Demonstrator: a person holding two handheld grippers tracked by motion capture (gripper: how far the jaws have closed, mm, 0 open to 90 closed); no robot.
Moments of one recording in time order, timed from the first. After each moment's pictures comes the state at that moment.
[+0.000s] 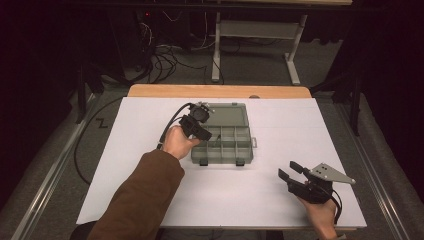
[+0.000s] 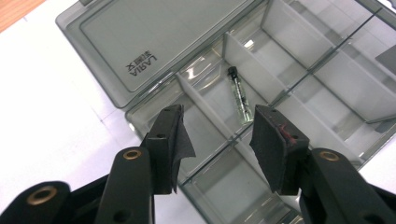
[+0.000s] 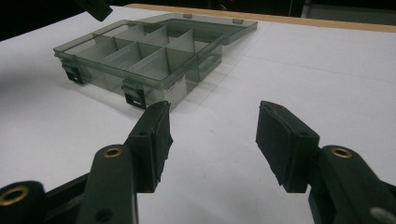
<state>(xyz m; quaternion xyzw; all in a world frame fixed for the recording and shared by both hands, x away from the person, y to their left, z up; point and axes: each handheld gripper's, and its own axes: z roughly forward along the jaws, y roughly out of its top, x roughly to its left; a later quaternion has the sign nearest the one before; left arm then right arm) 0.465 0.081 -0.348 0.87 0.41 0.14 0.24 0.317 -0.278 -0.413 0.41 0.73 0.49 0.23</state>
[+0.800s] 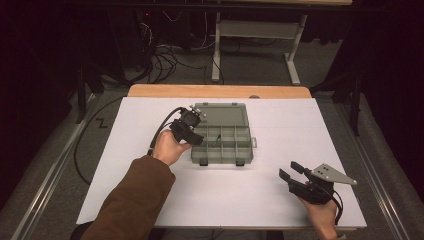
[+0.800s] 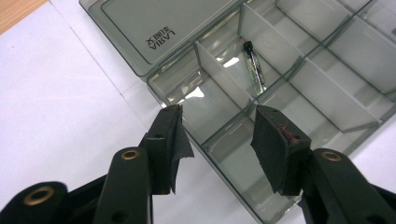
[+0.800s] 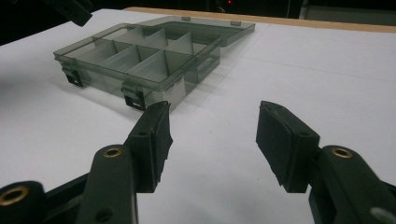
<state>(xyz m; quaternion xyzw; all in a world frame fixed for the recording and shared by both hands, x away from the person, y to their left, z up) 0.447 0.102 -0.350 0.87 0.41 0.16 0.24 0.315 -0.280 -0.413 0.41 0.73 0.50 0.24</state>
